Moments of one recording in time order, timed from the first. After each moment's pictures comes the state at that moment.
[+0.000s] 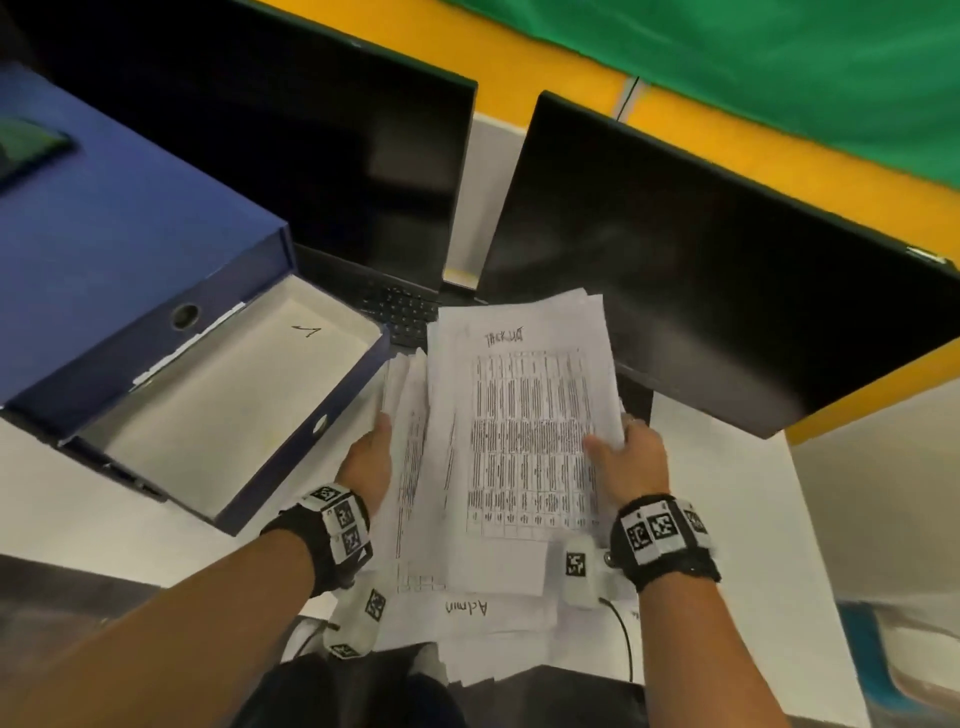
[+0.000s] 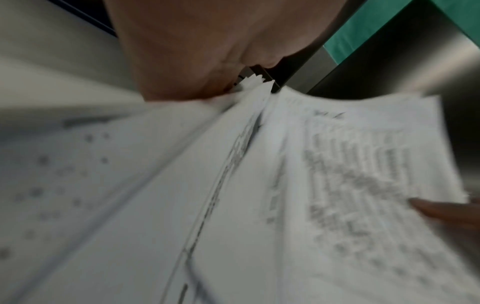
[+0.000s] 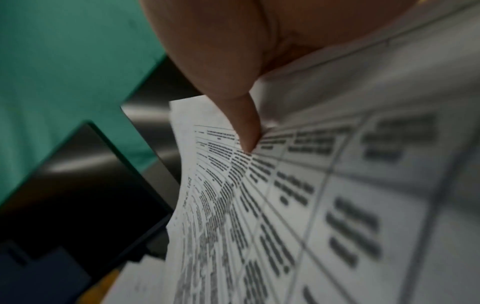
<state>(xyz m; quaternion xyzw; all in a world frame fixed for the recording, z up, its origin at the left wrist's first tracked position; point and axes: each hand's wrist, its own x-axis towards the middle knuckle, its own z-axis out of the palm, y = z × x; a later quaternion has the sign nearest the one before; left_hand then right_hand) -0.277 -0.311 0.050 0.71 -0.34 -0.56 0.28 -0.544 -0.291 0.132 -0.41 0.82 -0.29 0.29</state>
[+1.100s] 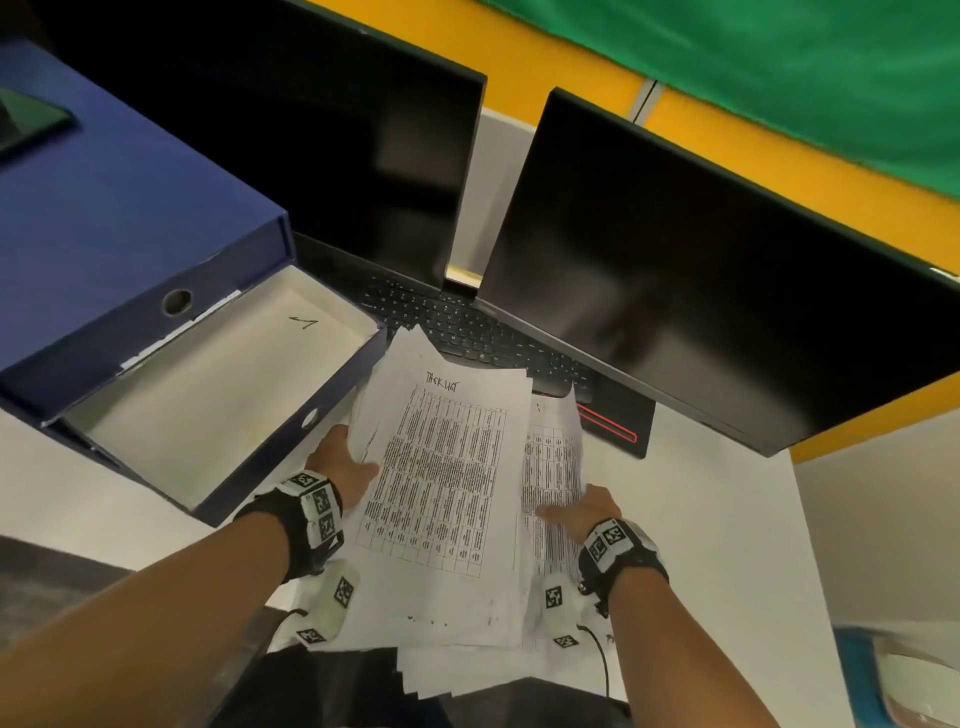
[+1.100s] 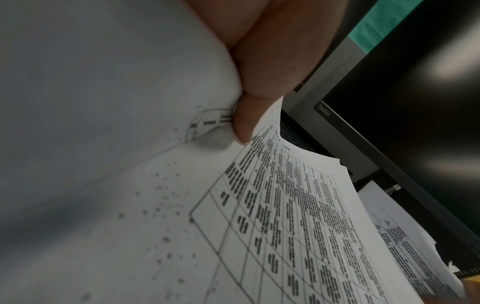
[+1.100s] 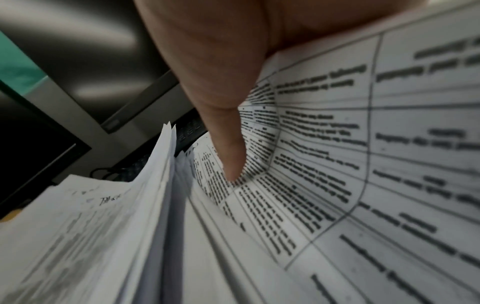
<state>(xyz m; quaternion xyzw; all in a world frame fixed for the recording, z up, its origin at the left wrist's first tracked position) -0.255 -0.312 0.030 0.76 -0.41 -0.47 0.16 -0.570 -0.296 0.037 -0.34 0.87 0.02 0.37</state>
